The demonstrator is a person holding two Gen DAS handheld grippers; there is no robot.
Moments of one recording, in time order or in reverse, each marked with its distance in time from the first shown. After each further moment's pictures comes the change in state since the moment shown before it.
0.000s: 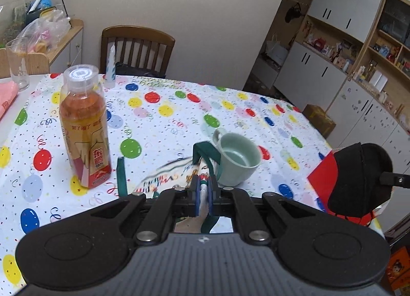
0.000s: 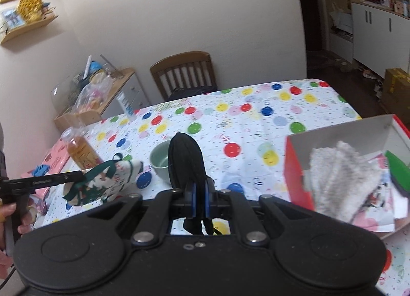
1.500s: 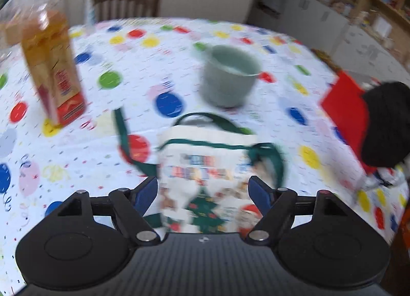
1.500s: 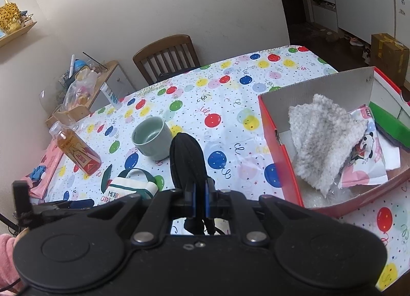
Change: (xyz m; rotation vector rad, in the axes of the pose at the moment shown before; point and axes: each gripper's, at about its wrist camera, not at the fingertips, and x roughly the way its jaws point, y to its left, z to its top) left arm 0.067 -0.013 -0.073 0.082 0.234 0.070; right arm -0.003 -0.033 -0.031 0.112 0.079 -0.013
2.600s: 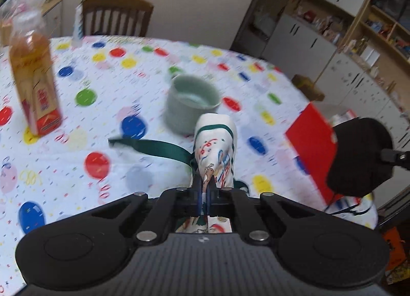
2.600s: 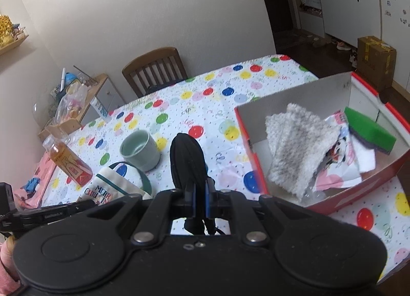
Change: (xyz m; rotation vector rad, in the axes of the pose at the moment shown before) left arm -0.040 -0.049 0.014 -0.054 -0.112 -0.125; right arm -0.028 -0.020 0.006 0.029 -0.061 -0.041
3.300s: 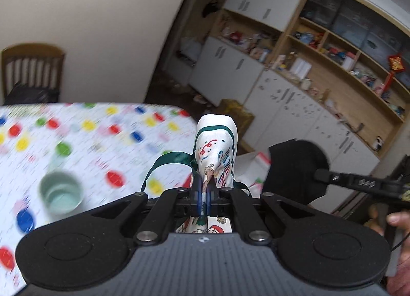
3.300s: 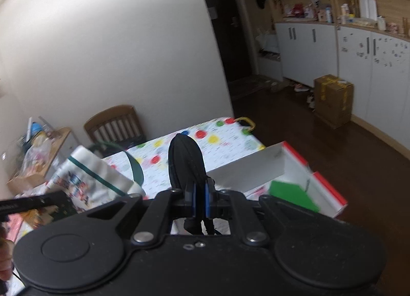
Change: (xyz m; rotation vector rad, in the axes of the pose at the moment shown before) left arm 0.006 -0.151 0.101 0.143 -0.124 -0.295; right arm -0.056 -0.069 0.060 0.041 -0.241 -0.186
